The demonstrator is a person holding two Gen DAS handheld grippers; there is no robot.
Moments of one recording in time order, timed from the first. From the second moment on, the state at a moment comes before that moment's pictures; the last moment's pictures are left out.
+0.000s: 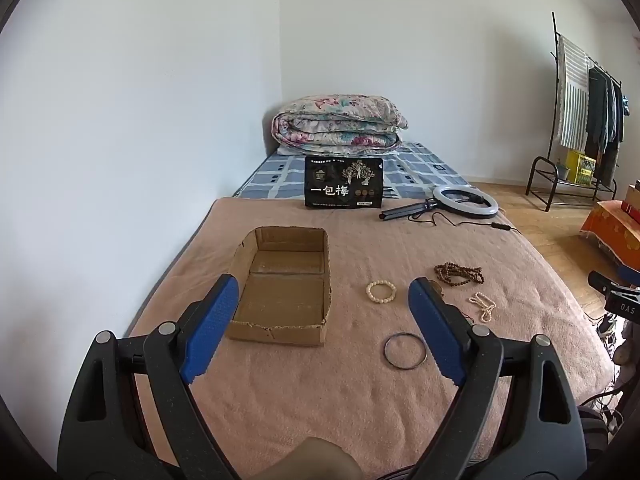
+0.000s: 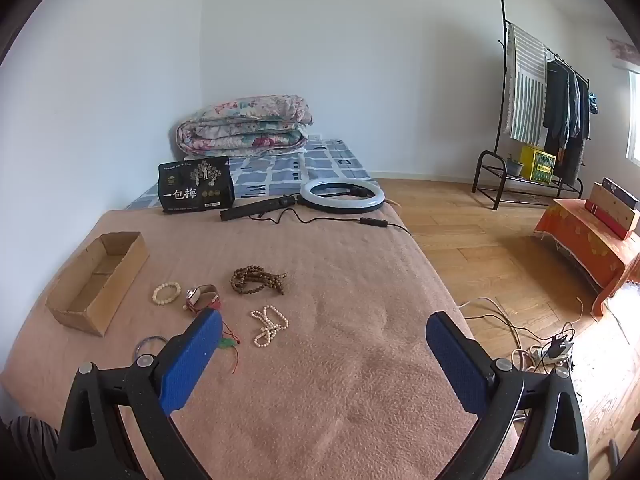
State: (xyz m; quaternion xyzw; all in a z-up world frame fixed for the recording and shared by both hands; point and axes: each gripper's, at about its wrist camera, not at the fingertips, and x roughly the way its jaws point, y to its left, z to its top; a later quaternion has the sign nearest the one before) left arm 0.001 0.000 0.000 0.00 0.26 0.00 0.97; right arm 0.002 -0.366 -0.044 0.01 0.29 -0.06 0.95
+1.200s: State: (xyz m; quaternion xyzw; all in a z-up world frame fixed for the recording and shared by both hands) left arm -0.003 -0.002 0.006 0.00 0.24 0.00 0.97; right arm 0.004 -0.361 -0.044 0.00 0.30 -0.05 0.95
